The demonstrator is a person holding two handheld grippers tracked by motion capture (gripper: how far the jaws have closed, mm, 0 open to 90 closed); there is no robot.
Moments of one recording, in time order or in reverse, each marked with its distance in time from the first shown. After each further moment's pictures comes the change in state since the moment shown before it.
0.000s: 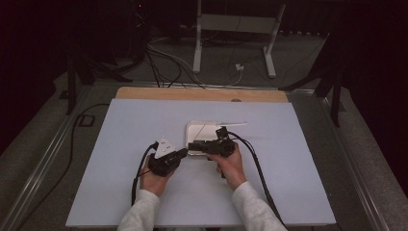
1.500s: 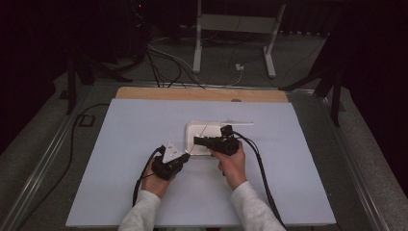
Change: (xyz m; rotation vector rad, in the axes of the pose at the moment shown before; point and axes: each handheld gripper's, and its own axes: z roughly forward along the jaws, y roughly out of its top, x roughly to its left) left arm -0.009 -0.005 0.008 0.063 0.002 0.092; right arm 0.008 0.008 -0.020 -0.098 -0.090 -0.058
